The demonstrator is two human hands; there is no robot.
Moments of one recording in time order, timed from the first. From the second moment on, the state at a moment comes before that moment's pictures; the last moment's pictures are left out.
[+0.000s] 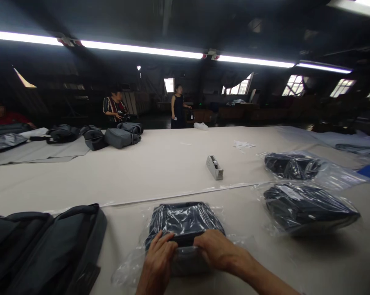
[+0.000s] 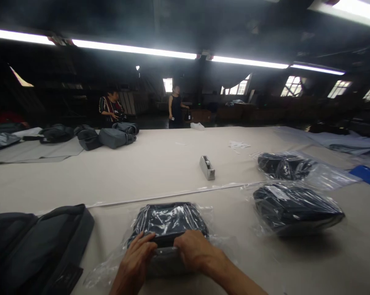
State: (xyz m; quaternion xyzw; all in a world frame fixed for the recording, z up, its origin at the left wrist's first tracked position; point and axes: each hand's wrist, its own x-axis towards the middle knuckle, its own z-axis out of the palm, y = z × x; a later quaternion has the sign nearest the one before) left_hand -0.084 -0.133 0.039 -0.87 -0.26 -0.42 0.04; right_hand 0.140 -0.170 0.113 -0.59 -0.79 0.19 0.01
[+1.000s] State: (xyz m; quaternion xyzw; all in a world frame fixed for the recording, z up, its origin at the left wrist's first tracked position) left_hand -0.076 -0.130 0.063 -0.83 -0.44 -0.31 -0.15; right_hand 0.243 -0.179 0.082 -0.62 -0.65 0.37 0.24
